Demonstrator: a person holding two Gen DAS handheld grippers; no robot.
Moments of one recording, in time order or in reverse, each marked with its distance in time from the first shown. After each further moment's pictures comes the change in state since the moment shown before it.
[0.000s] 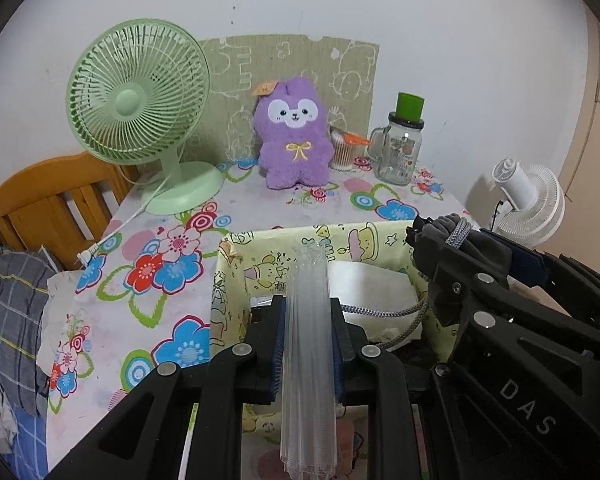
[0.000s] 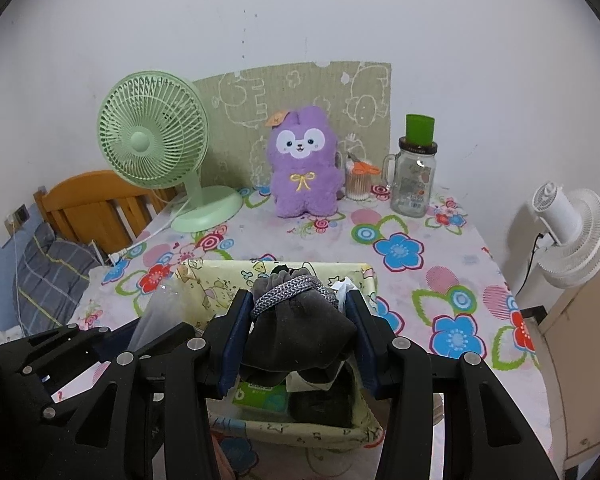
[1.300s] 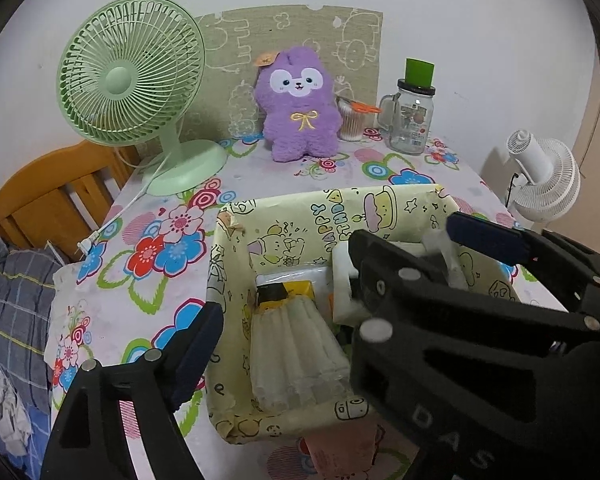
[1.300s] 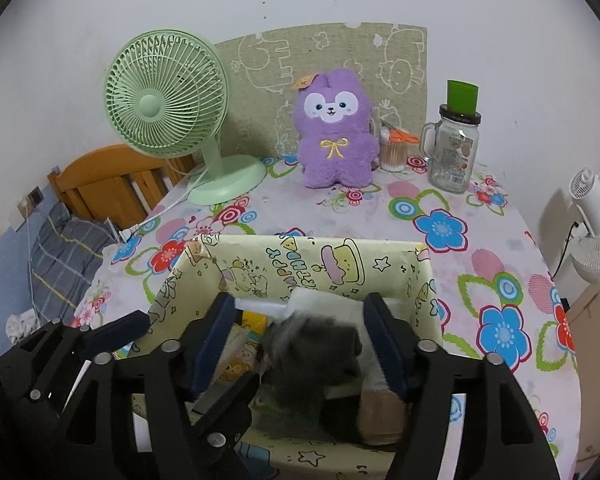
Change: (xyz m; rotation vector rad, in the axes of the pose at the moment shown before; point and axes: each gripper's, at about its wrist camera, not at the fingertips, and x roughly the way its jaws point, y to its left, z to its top) left arm 0.022 -0.002 -0.009 0.037 0.075 0.047; right arm 0.043 0.014 -0.005 -0.015 0.099 0.086
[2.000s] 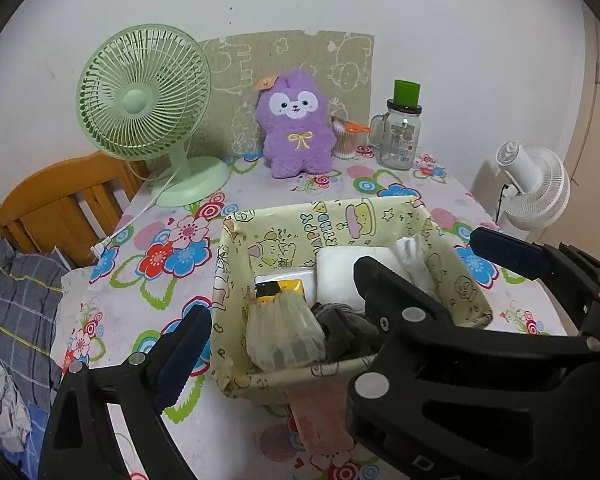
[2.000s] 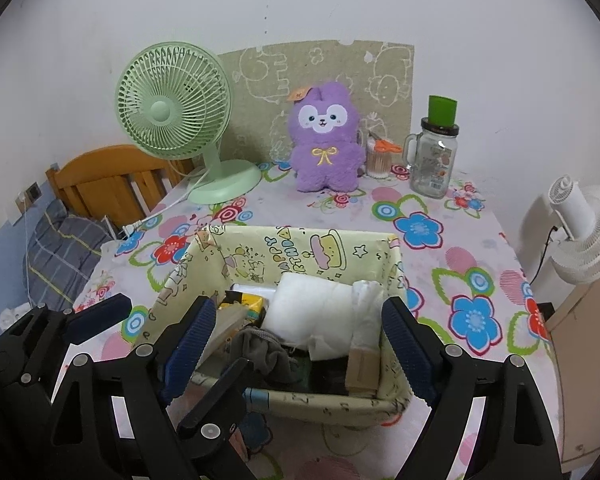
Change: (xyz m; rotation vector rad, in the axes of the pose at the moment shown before) left arm -0.038 -0.009 -0.013 -0.003 -0.071 0.001; right arm -0.045 0.003 -0.014 -0.020 -0.024 -0.046
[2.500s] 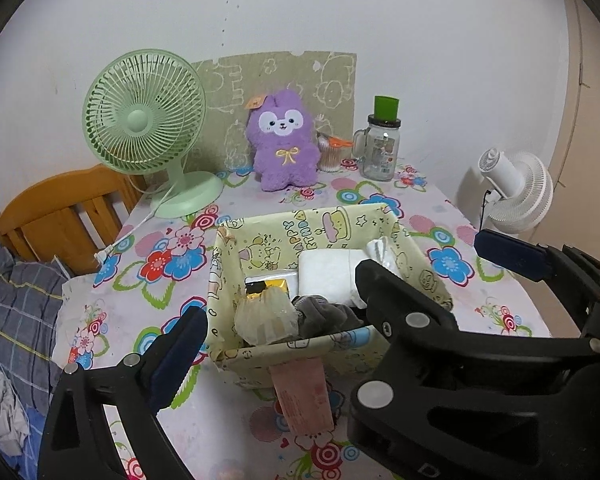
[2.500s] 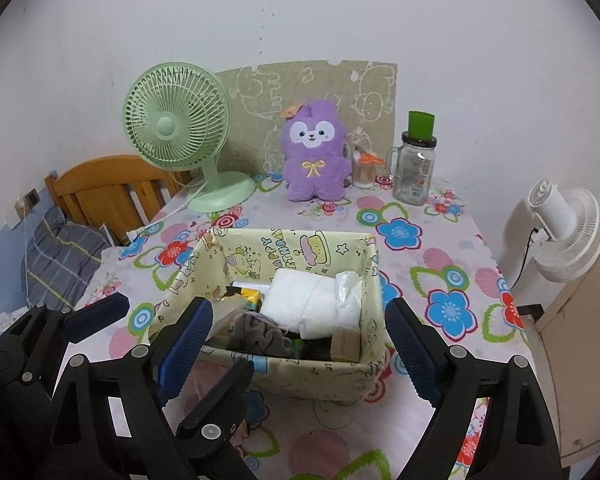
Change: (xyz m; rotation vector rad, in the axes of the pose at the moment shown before) left arm -0.035 -0.013 -0.010 0.015 -0.054 -0.025; right arm -0.044 0.000 -0.011 0.006 -0.046 -0.033
